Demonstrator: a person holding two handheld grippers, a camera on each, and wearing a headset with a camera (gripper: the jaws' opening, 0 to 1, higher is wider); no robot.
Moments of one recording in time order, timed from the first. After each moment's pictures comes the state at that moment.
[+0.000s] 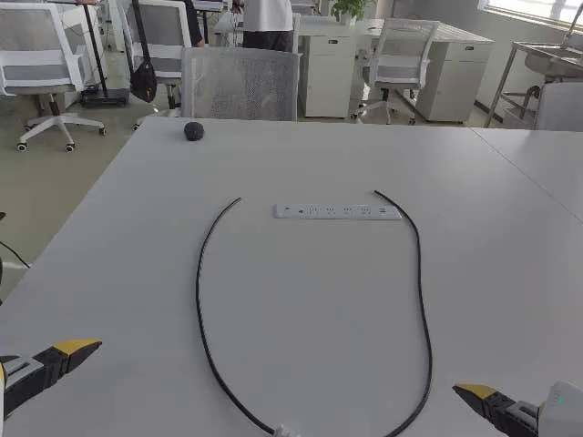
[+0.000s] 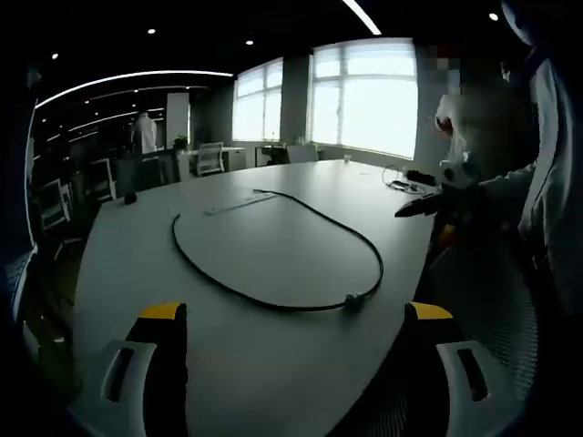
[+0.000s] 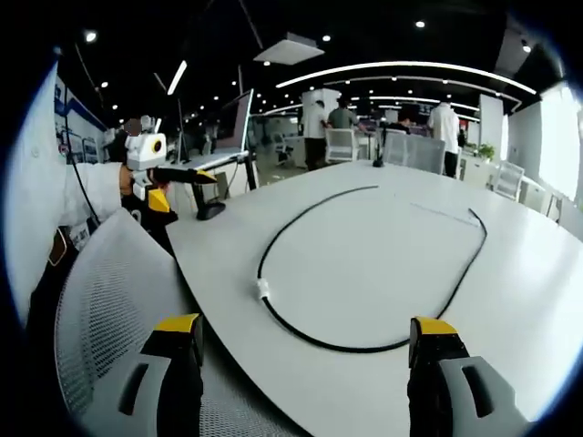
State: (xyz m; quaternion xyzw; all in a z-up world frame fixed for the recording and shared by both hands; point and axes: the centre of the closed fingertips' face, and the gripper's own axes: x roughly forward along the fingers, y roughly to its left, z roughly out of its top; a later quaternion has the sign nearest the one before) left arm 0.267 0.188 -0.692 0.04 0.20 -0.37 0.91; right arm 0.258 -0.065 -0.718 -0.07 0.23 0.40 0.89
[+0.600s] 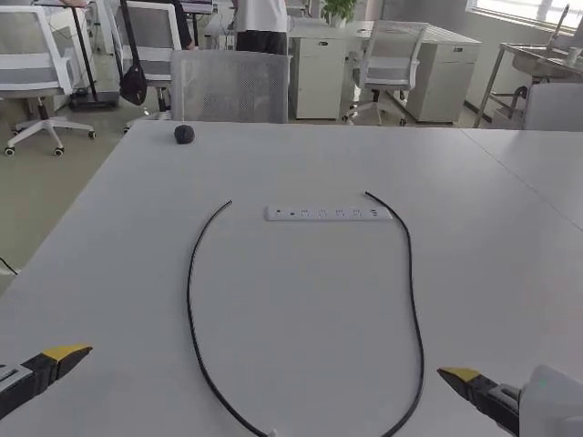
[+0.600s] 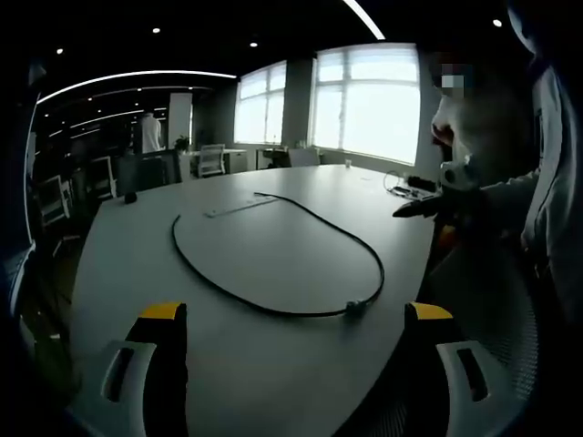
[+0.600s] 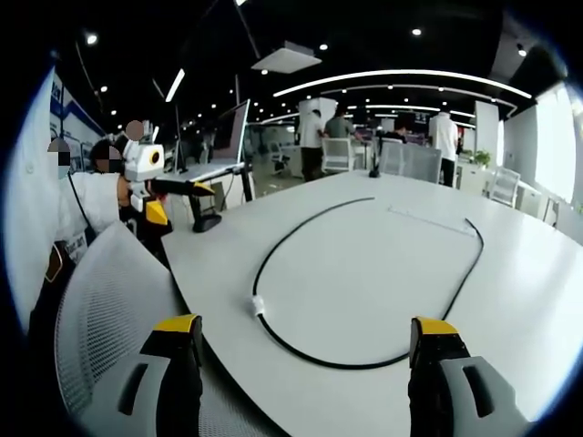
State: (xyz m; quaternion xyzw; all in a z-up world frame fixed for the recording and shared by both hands) left arm 0.270 0.192 -0.688 0.03 0.19 -0.36 0.91; right arm 0.261 -0.064 -0.715 -0.06 0.22 0.40 0.89
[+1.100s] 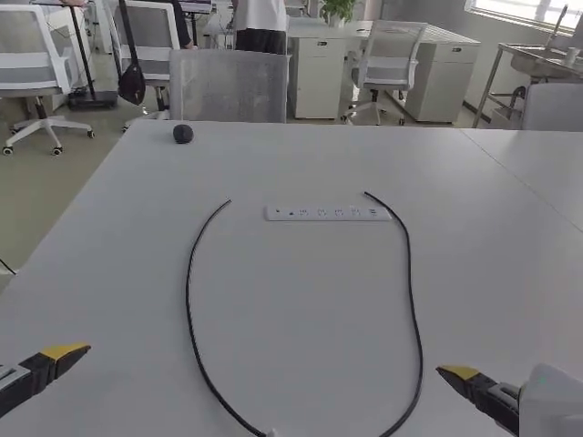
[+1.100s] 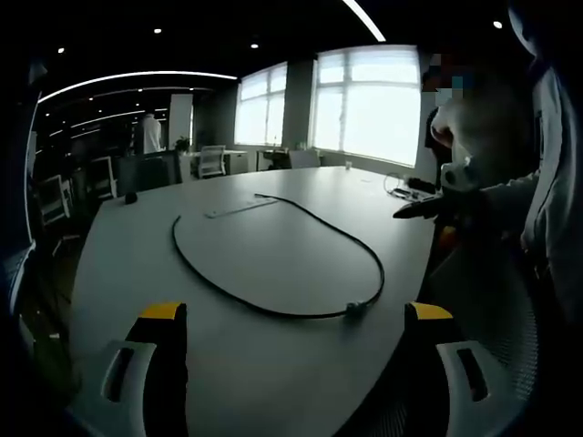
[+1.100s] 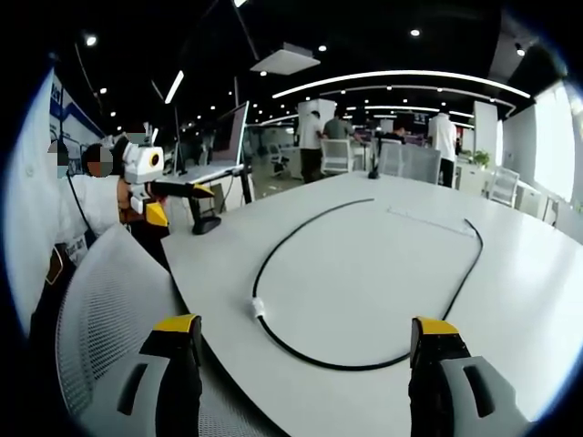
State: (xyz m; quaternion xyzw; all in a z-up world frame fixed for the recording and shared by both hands) left arm 0.271 0.193 -0.688 0.03 0.19 -0.36 0.91; right arm 0.262 -0.064 -0.713 -0.06 0.22 0.39 0.89
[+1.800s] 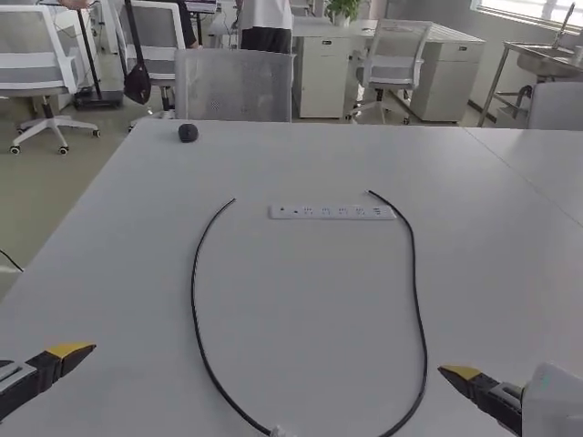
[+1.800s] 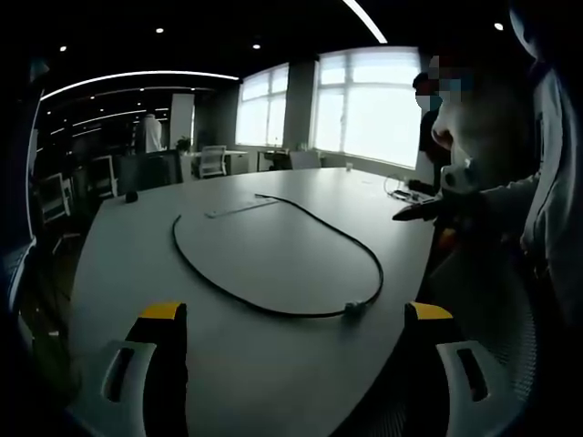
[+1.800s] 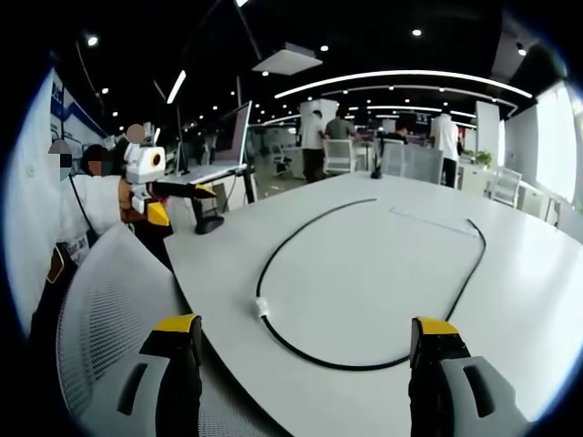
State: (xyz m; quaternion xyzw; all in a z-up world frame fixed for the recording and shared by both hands) left arm 0.268 0.194 -0.688 0.02 0.19 -0.36 0.91; right arm 0.260 -0.062 -0.715 -0.06 0.22 0.40 0.89
